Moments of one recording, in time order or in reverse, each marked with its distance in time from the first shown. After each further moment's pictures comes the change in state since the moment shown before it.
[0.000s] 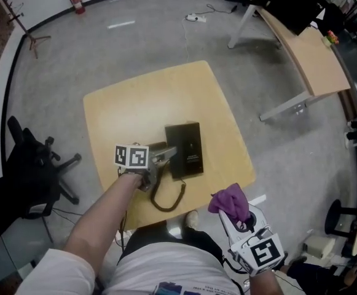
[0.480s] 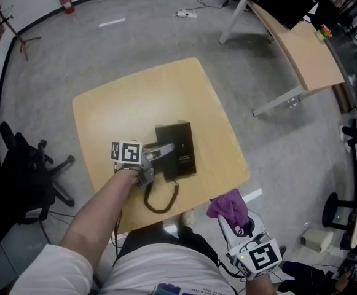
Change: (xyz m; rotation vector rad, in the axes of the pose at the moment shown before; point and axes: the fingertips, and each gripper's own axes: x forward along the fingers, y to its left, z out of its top) left arm 0.025 -0.014 0.001 -0.102 0.020 -0.190; right arm -0.016 -0.006 -0.018 0.064 0.017 -0.060
